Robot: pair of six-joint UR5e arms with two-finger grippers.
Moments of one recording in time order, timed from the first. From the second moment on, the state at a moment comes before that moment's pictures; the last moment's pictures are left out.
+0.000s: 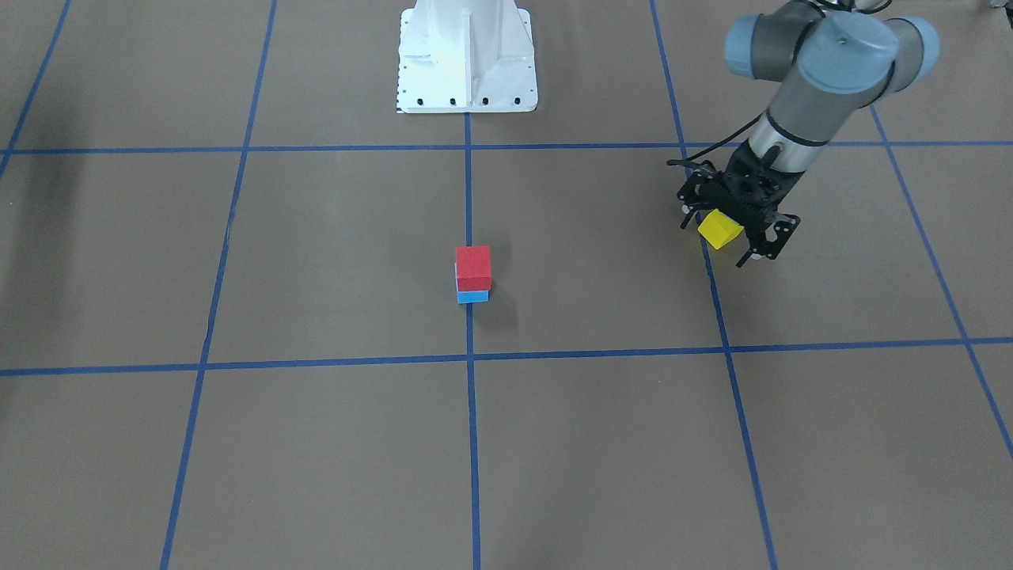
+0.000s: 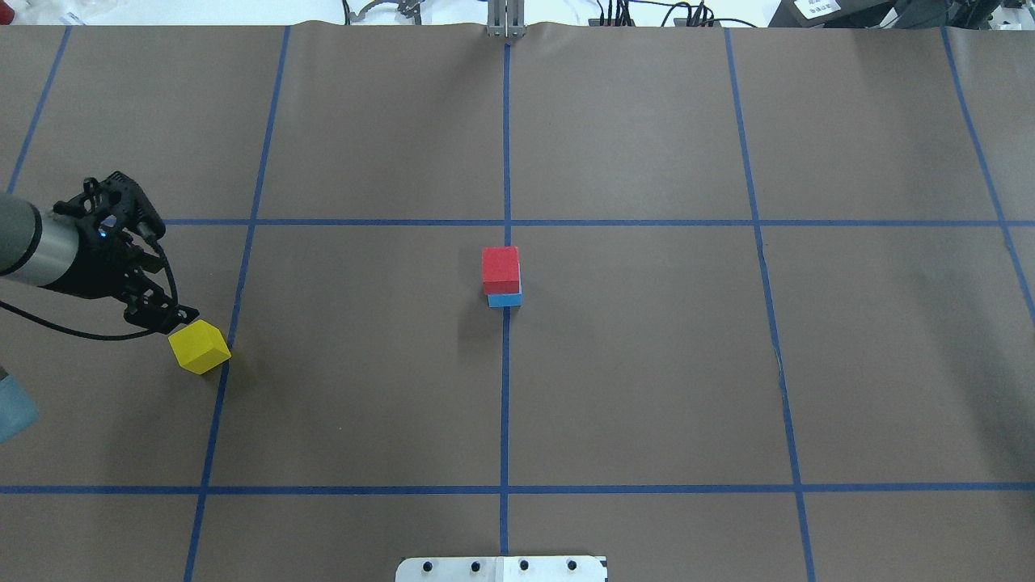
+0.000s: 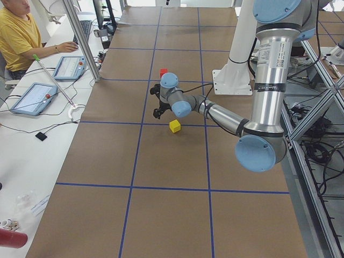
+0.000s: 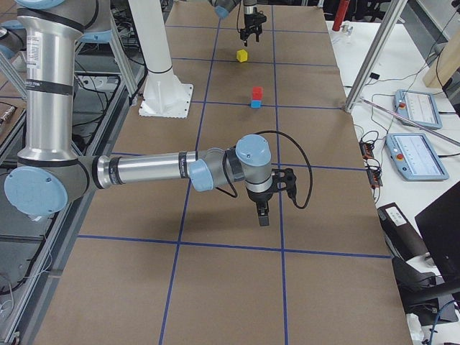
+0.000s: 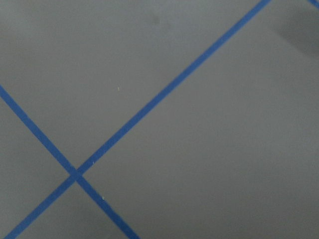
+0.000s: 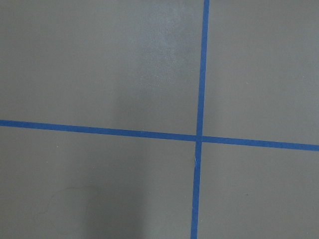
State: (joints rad) left arm -0.84 -1.57 -1.85 -2.17 -2.13 -0.18; right arm 1.50 -1.67 1.79 -1.36 2.29 0.21
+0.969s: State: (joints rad) left arm -0.75 -1.55 -1.73 -2.42 -2.13 -0.37; right arm 1.50 -1.67 1.79 -1.36 2.28 0.21
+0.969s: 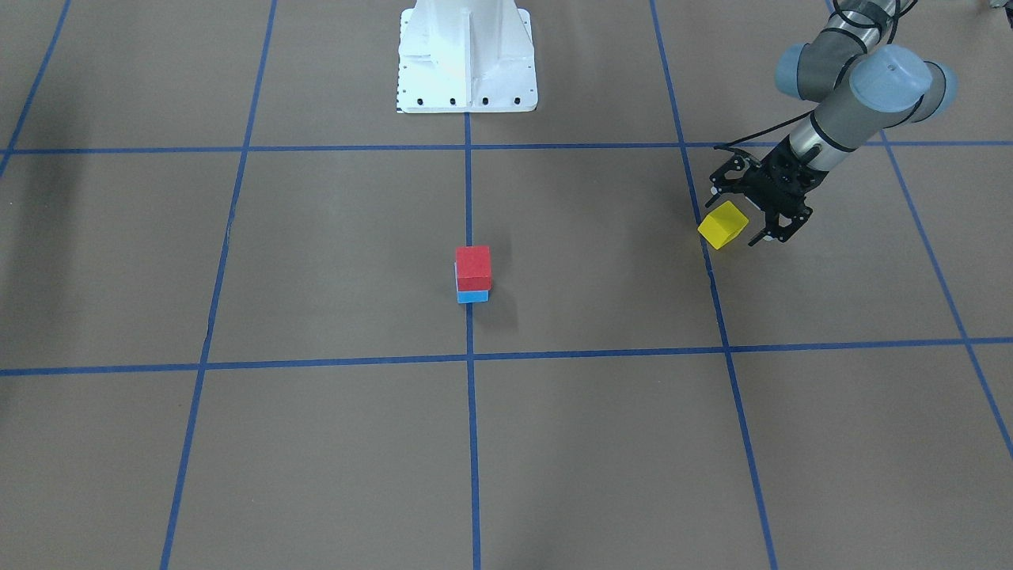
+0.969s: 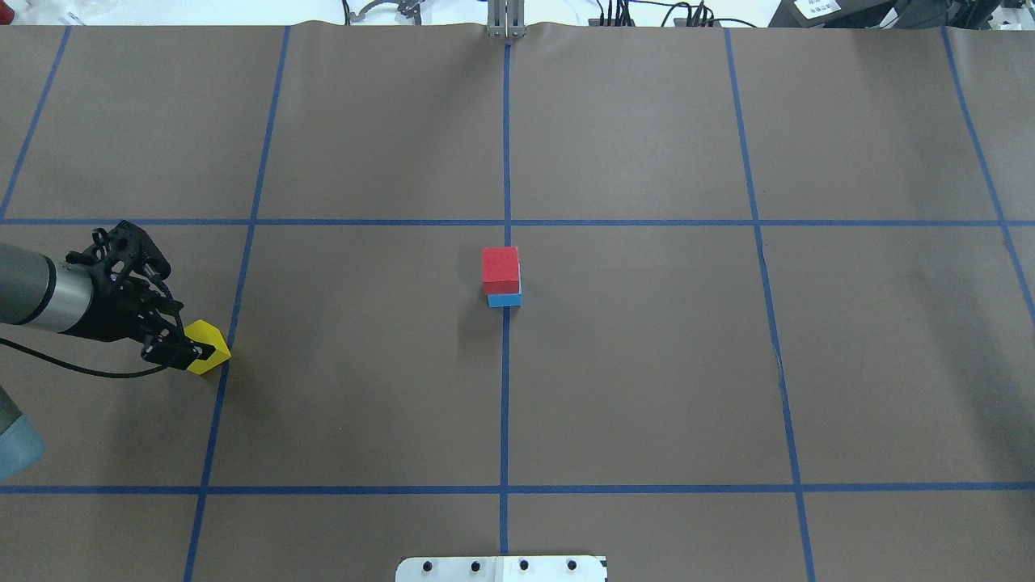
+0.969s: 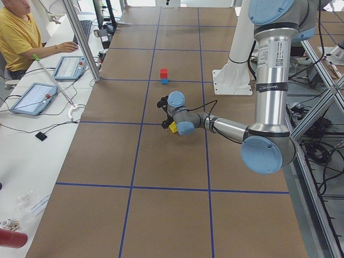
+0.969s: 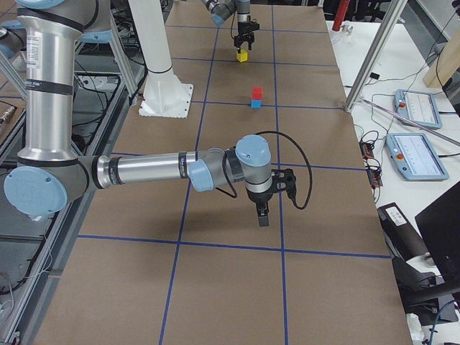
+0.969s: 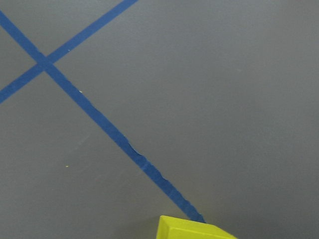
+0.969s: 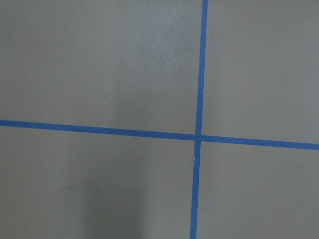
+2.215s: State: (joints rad) left arm -0.75 -1.67 -1.81 -2.25 -2.15 -0.53; right arm 1.50 -1.68 1.79 -1.36 2.29 0.21
